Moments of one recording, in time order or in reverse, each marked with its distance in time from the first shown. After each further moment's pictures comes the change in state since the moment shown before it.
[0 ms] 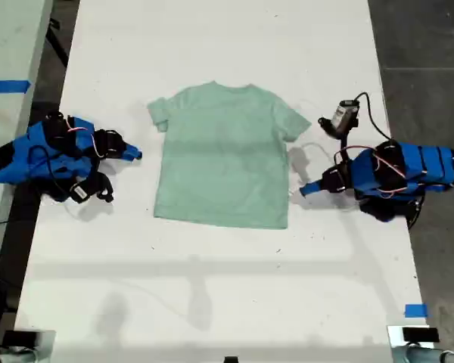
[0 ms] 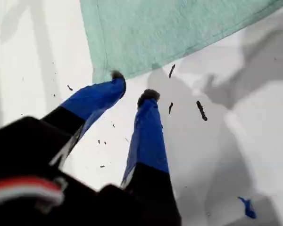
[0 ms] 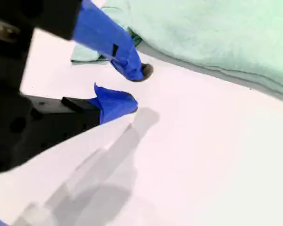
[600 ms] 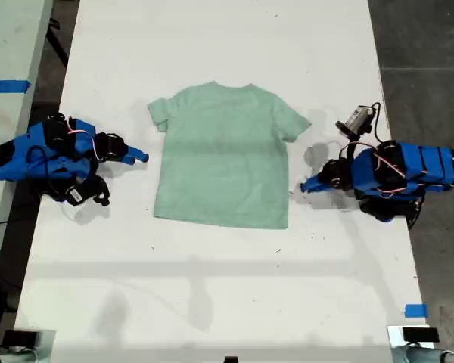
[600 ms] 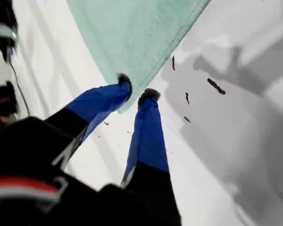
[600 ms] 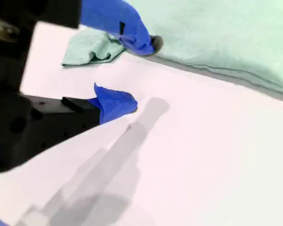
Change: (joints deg) arm 0 4.7 0.0 0.0 0.0 -0.1; arm 1 0.3 0.0 0.0 0.0 34.6
